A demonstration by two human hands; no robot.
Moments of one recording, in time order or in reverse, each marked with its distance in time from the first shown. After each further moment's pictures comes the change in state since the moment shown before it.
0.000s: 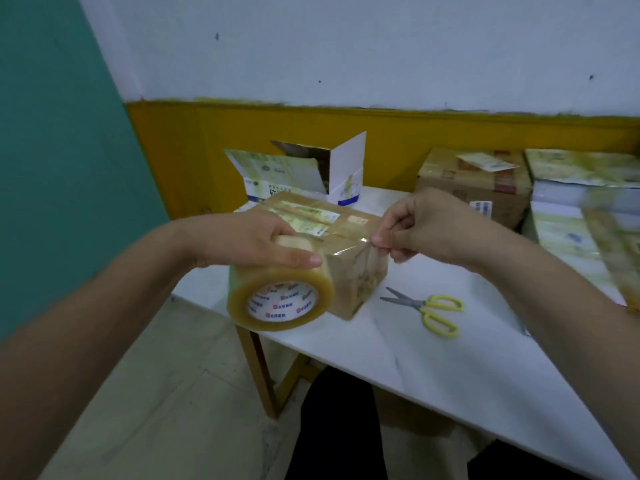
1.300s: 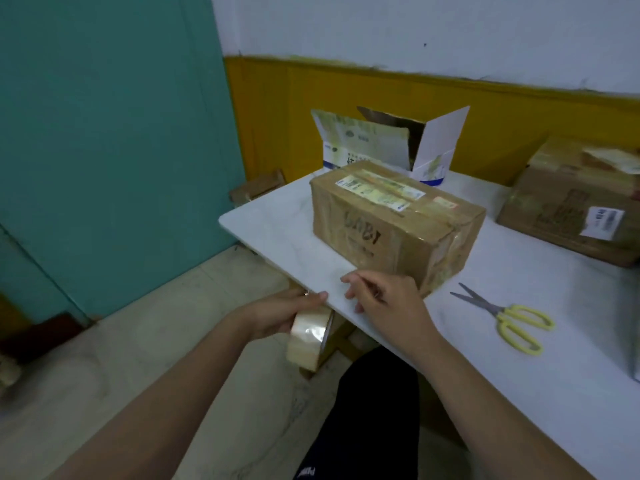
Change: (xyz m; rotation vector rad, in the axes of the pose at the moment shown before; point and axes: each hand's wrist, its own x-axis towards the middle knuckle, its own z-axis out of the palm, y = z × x) left_hand 0.015 -0.168 0.159 -1.041 0.120 -0.330; right_hand 0.016 0.064 0.186 0.034 0.108 -0.343
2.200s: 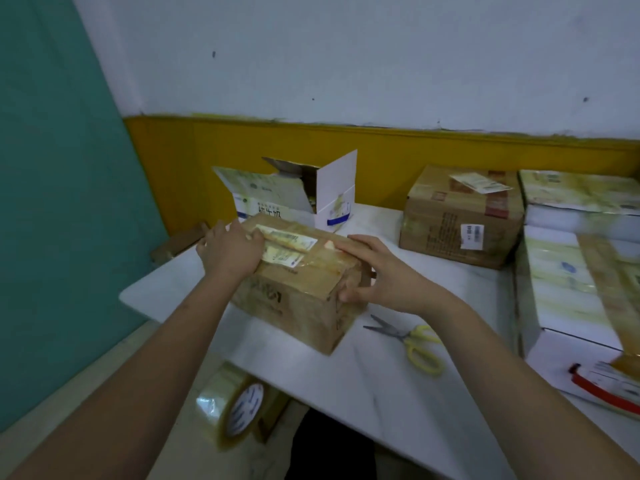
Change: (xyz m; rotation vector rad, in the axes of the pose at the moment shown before) left_hand 0.092 0.174 0.018 1.067 0.912 0.166; right_hand 0.049 0.051 -0.151 -0.069 -0.223 0.140
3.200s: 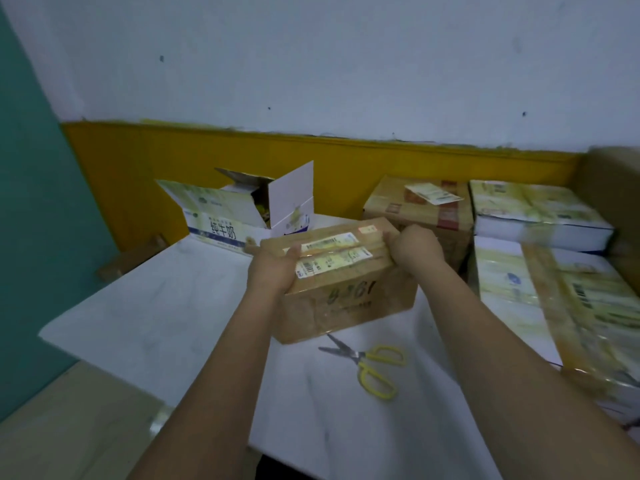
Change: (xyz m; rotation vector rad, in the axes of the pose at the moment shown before) left_hand -0.042 0.135 0.038 -0.654 -0.194 -0.101; right_hand 0.028 0.062 -0.102 -0.296 0.422 0.804
